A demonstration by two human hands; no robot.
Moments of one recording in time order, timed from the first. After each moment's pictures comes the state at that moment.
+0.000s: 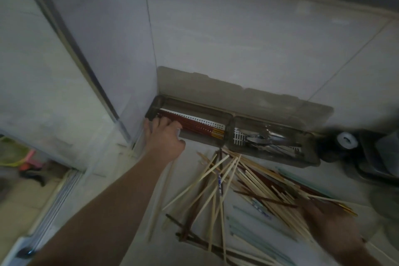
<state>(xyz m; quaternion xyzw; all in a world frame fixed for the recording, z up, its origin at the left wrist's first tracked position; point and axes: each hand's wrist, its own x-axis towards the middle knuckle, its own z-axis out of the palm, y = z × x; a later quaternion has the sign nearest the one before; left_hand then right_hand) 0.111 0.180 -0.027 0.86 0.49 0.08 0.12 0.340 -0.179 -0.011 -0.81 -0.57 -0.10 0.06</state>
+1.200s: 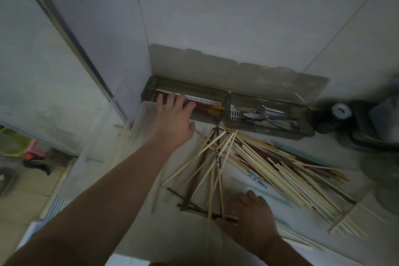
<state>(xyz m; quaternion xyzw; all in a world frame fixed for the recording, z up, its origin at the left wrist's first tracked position) 0.120 0.153 -0.016 0.94 0.34 0.08 -0.03 0.192 -0.144 -0.053 -0.80 -0.60 0.10 0.05</state>
